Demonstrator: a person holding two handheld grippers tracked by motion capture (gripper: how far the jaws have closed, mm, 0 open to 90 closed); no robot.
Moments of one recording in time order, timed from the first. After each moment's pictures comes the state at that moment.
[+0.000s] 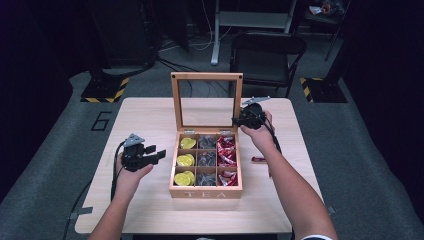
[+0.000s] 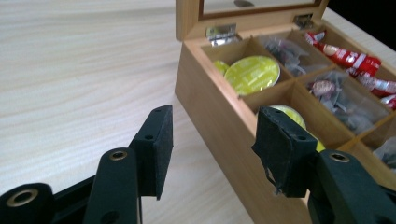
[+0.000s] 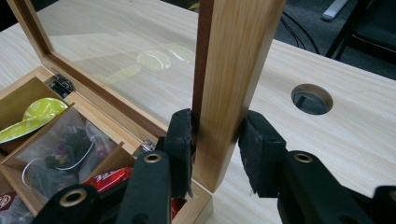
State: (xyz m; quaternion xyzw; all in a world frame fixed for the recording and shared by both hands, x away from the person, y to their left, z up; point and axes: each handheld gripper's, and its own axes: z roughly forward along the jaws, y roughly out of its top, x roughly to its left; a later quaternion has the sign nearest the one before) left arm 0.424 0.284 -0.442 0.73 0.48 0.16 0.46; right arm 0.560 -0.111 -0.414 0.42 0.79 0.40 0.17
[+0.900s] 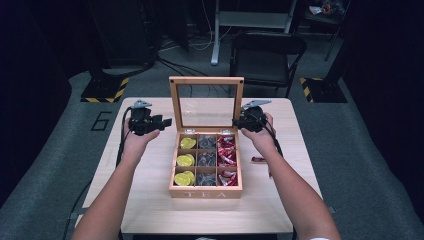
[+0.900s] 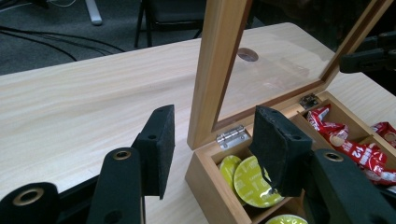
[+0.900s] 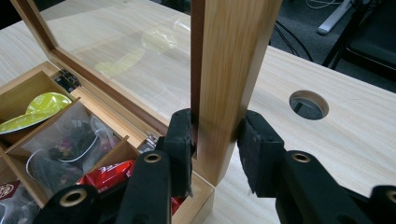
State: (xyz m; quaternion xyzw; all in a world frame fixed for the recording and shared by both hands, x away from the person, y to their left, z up) left arm 0.503 0.266 -0.381 0.74 0.47 0.17 0.46; right arm 0.549 -0.112 -0.415 0.40 0.80 0.41 0.19
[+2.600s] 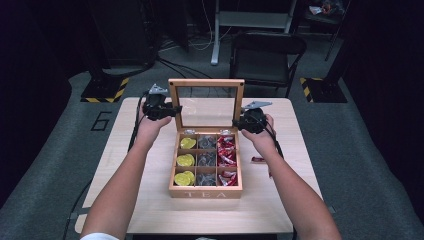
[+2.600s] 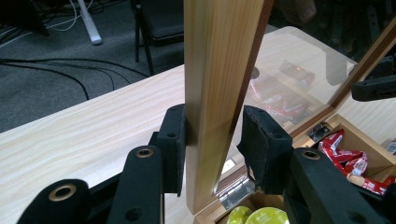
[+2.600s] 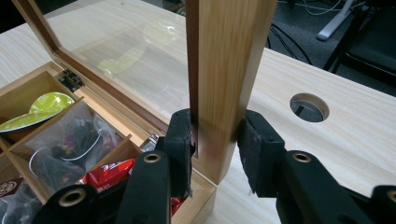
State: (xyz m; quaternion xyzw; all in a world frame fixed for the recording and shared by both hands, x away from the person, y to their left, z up) left arm 0.541 0.231 -0.362 0.77 0.42 0.20 0.44; right arm 0.545 -0.114 -0.417 0.40 0.79 0.42 0.19
